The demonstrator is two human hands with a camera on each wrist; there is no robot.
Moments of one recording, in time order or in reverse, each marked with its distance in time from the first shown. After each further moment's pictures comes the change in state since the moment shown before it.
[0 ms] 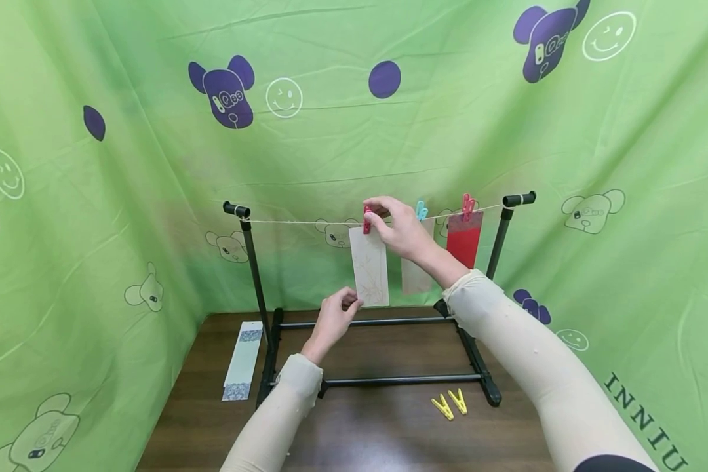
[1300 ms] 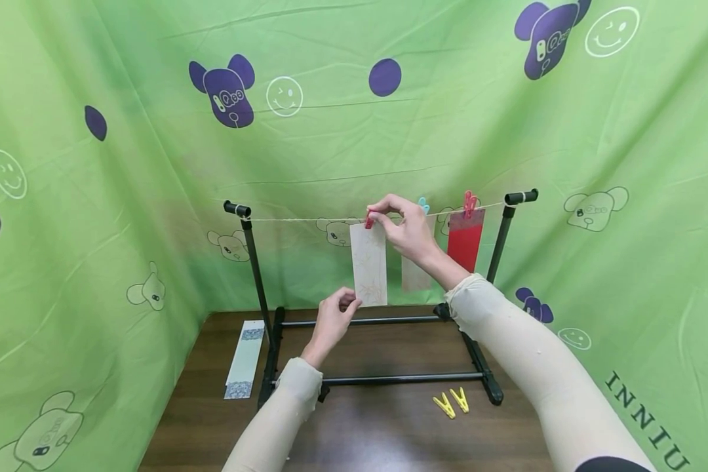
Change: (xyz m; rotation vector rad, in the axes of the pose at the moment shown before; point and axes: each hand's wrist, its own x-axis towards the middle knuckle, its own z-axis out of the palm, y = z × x) left_hand -0.006 -0.006 0.002 -0.058 0.101 0.023; right_hand -0.006 0.009 0.005 0.212 0.212 -0.116
